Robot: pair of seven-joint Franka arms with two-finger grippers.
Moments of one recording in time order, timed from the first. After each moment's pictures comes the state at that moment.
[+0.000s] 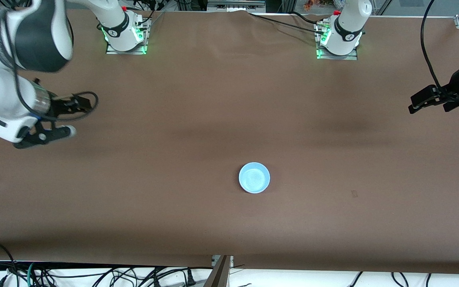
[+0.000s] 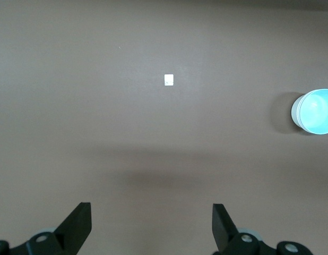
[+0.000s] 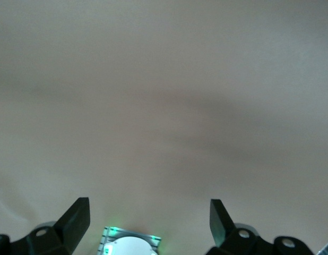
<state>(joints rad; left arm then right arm) 0.04 0.06 -0.04 -1.53 -0.02 1.58 -0.10 0.53 0.32 -0.48 -1.31 0.05 1.35 -0.25</state>
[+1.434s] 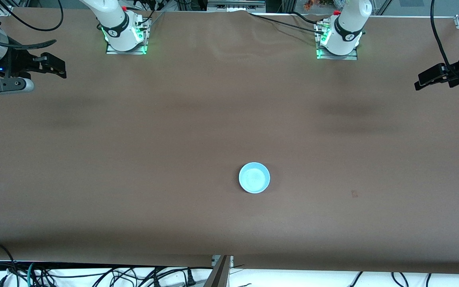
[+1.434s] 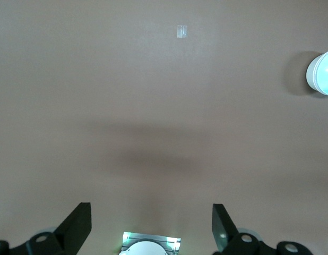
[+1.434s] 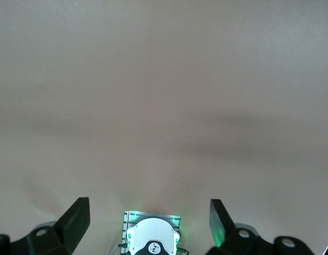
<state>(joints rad) 0.09 -0.01 -0.03 -1.57 -0.04 1.41 -0.09 0.14 0.00 -0.05 -1.57 -0.03 1.36 -0.03</state>
